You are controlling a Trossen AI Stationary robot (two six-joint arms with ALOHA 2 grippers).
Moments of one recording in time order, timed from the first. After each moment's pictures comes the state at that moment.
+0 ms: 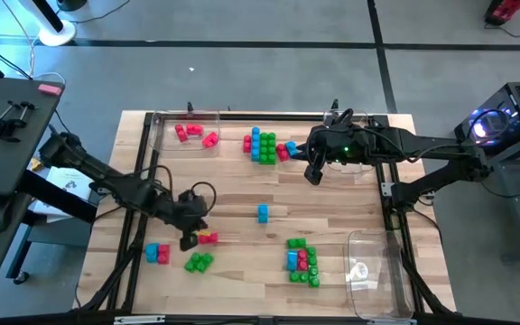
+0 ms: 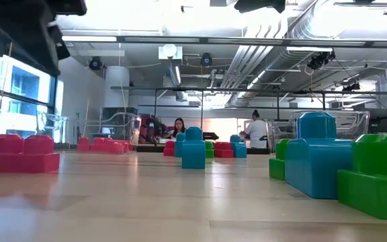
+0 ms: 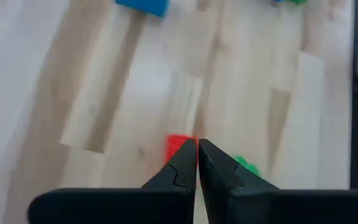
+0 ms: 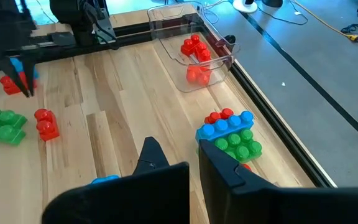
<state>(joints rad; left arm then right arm) -0.44 1.15 0.78 -0.63 -0.19 -0.68 -0.02 1.29 1.39 -0.72 0.32 0.16</state>
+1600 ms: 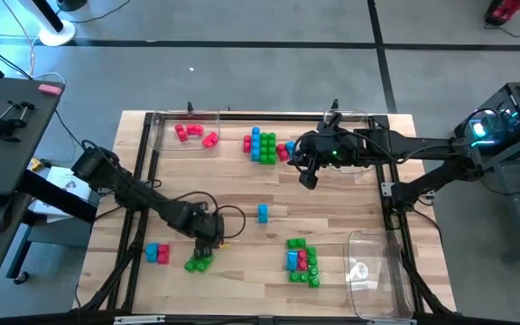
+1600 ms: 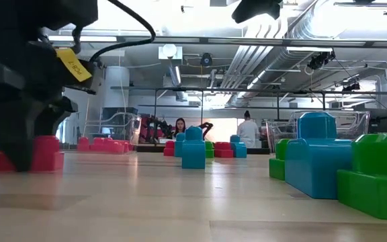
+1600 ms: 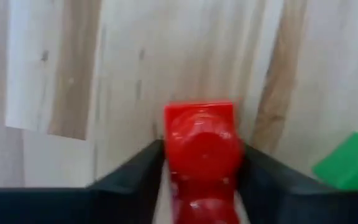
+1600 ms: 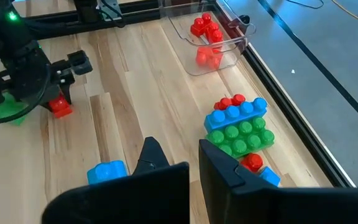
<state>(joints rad) -0.42 1.62 0.81 -0.58 -0.12 -0.58 -0.02 1.35 1.39 -0.74 0.28 0.15</state>
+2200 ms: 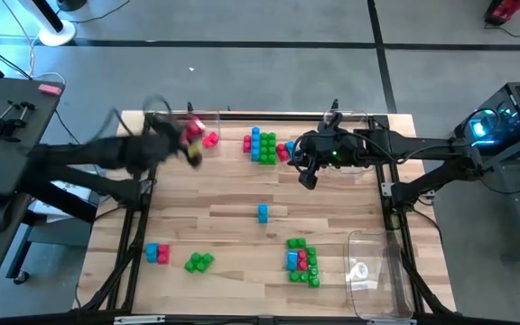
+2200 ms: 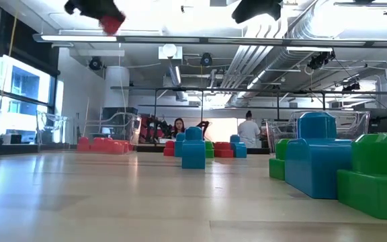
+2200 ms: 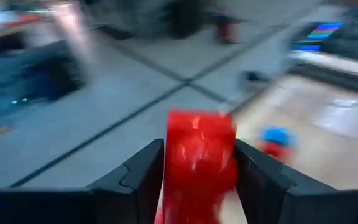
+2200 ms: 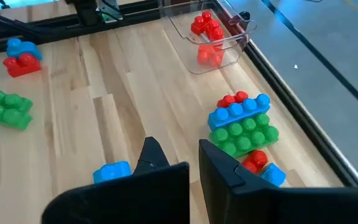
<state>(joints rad) 0.08 0.91 1.02 -0.61 -0.83 -0.20 -0.01 1.35 1.39 -0.74 0.28 0.20</state>
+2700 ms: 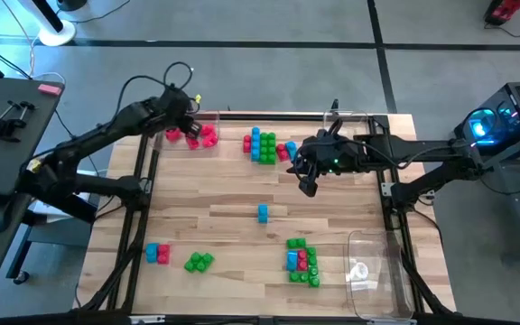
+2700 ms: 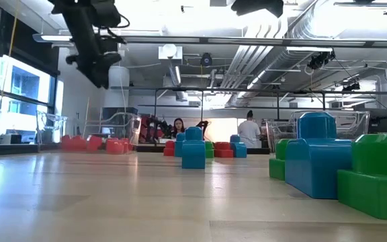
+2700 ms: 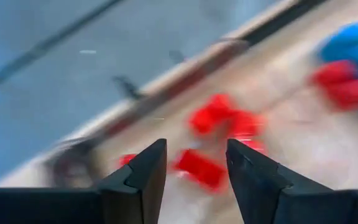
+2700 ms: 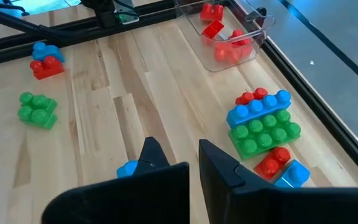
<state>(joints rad) 0.73 1.19 1.04 -0.80 -0.31 -0.13 0.04 1.35 1.39 -0.74 0.27 0.27</state>
